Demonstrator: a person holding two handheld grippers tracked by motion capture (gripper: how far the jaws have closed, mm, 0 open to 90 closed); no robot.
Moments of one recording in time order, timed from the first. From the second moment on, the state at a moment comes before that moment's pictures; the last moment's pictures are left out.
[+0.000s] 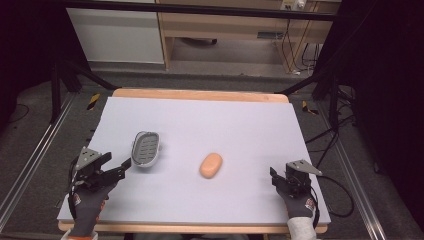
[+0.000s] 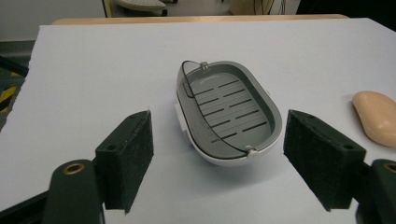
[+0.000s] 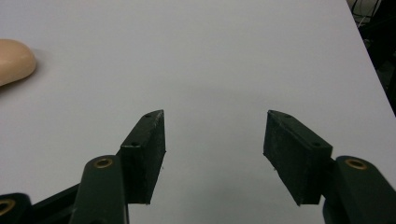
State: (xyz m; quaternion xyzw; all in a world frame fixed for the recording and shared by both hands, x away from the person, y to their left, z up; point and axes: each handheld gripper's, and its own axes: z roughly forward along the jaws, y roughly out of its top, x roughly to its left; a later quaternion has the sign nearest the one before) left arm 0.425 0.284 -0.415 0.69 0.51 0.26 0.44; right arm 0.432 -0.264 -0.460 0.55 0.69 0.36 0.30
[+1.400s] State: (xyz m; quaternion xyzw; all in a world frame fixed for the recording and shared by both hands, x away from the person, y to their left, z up) left arm 0.447 0.191 -0.390 0.75 0.43 0.24 0.44; right arm 0.434 -0.264 -0.460 0.55 0.70 0.35 0.29
